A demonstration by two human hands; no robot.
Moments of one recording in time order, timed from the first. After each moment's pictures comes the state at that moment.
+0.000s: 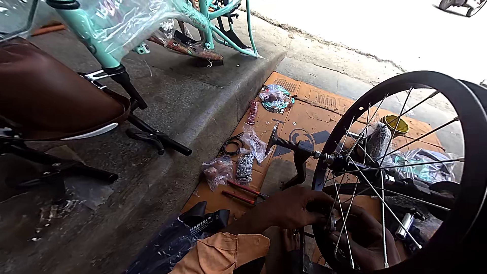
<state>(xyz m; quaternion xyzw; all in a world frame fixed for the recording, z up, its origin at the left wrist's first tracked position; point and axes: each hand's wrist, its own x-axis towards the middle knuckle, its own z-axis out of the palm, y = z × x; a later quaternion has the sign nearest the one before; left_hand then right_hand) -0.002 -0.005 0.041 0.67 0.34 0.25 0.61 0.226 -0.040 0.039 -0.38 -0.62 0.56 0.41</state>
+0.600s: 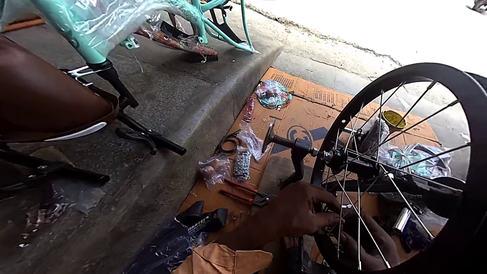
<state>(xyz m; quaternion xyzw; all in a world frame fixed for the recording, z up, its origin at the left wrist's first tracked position) 0.010 -0.017 0.055 0.68 0.41 0.32 0.51 0.233 -0.060 0.034 -0.46 -0.57 0.52 0.43</state>
